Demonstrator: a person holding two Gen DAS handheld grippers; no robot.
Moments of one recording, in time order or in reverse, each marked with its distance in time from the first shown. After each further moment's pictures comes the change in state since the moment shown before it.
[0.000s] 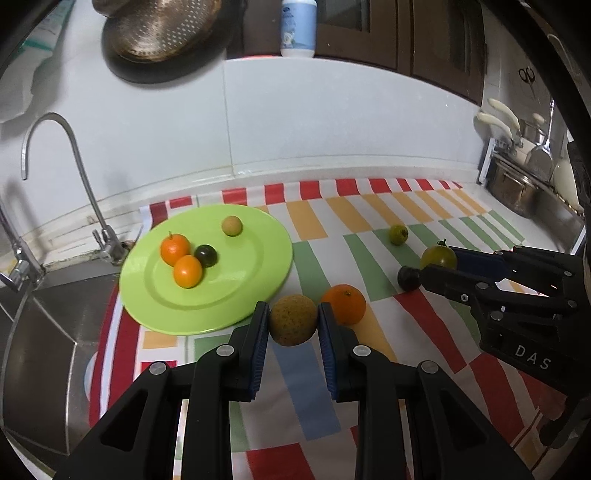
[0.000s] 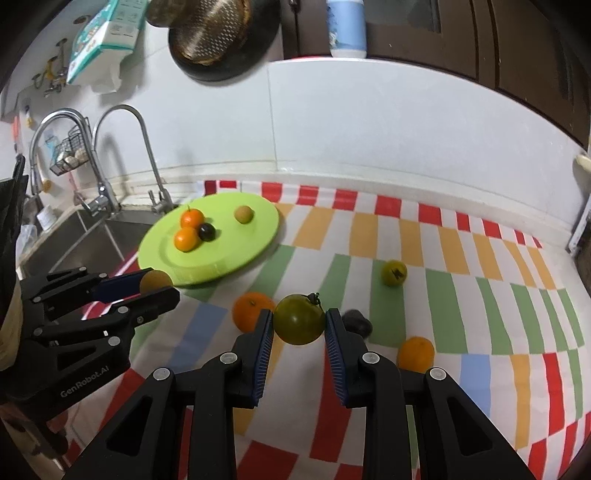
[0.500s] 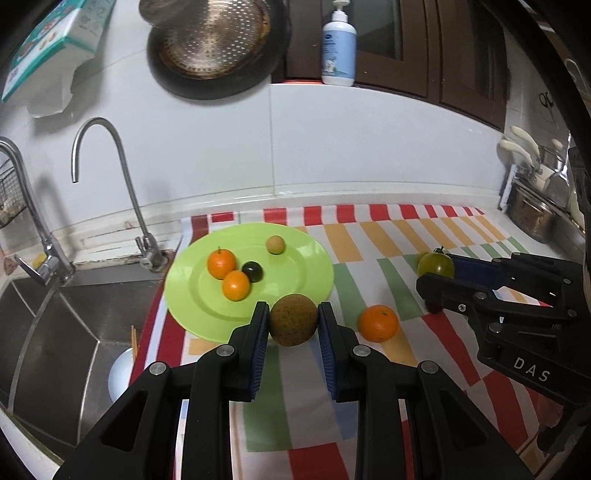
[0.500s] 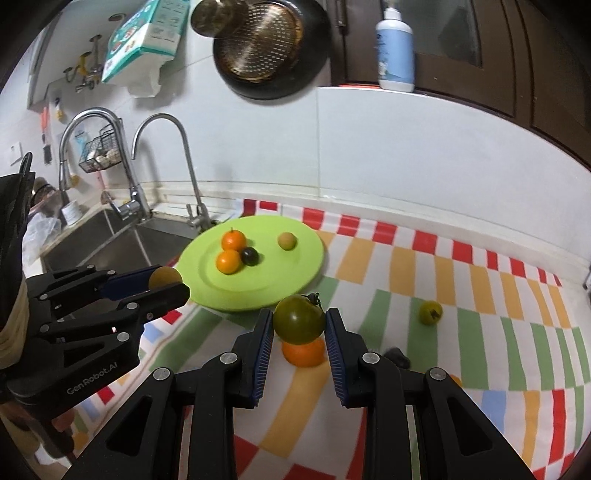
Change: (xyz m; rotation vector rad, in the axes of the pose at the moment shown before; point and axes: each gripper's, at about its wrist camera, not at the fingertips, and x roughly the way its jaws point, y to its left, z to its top) left arm -0.023 0.029 0.007 -0.057 -0.061 0.089; right arm -0.003 0.033 0.023 -0.080 -0.054 0.087
